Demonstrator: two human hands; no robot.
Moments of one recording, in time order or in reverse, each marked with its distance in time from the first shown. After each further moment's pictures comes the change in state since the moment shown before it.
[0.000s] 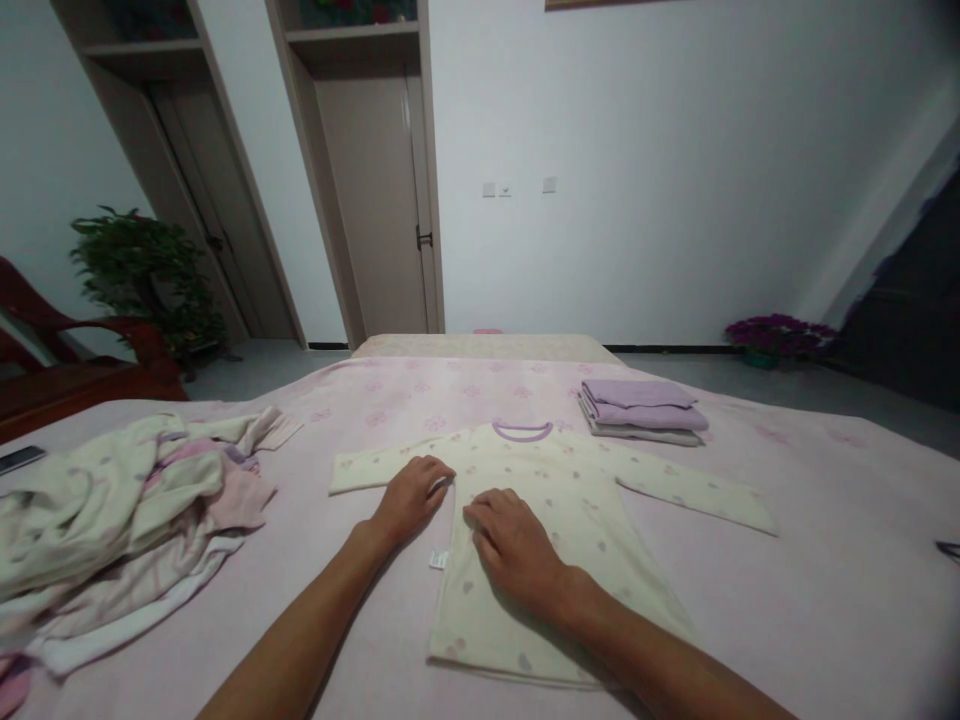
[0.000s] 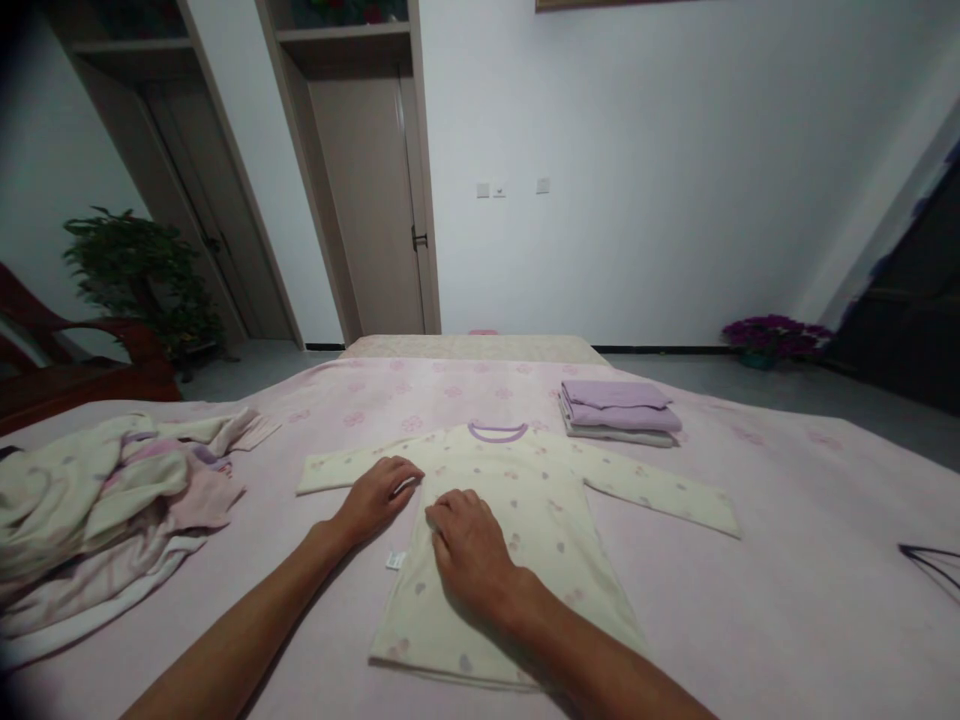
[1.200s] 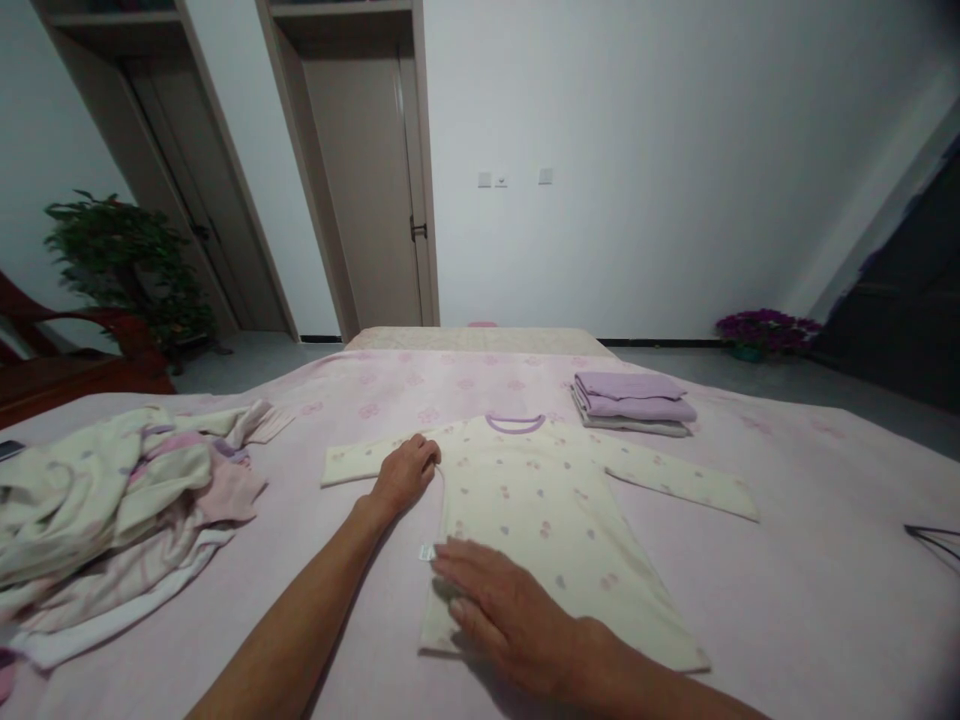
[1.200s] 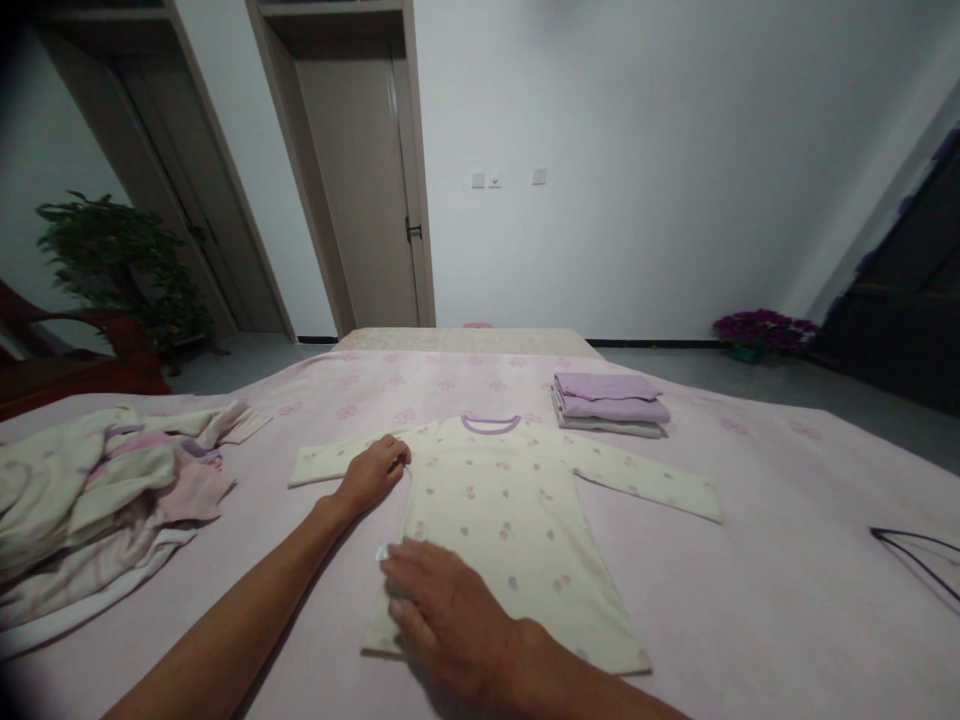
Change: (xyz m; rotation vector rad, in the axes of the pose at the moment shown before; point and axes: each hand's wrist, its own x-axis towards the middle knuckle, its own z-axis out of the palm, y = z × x) left_hand 0.023 -0.010 0.004 0.211 -0.066 -0.189; right_hand -0.055 -0.033 -0.019 0.249 -0.269 -0.143
